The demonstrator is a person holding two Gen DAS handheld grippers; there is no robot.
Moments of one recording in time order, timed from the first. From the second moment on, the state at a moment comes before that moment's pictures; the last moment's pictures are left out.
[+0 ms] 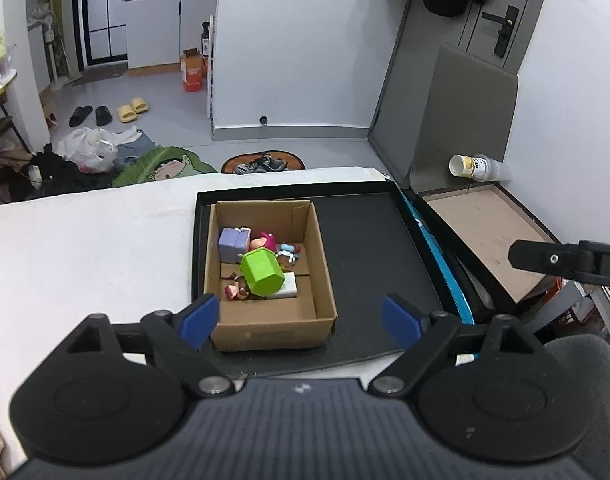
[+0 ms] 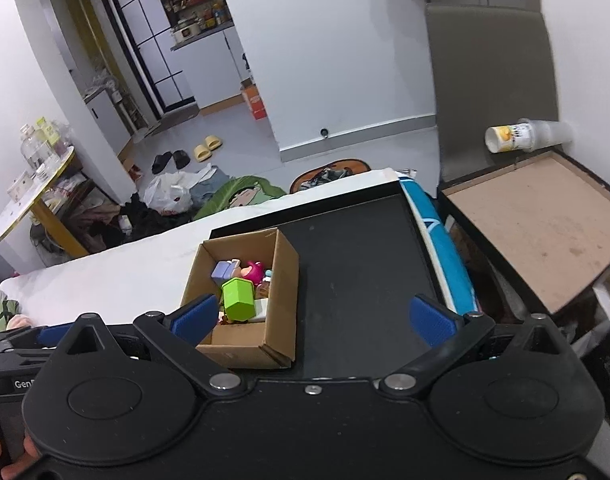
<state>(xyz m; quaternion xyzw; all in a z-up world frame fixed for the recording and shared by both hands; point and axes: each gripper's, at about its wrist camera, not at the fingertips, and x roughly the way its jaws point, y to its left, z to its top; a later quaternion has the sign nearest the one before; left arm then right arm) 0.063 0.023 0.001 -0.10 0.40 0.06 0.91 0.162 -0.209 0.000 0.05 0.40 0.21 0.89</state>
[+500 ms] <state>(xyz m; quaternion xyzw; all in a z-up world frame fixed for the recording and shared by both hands) 0.009 -0.005 0.016 -0.06 0.39 0.06 0.92 0.116 -0.226 0.008 0.05 0.38 0.19 0.90</state>
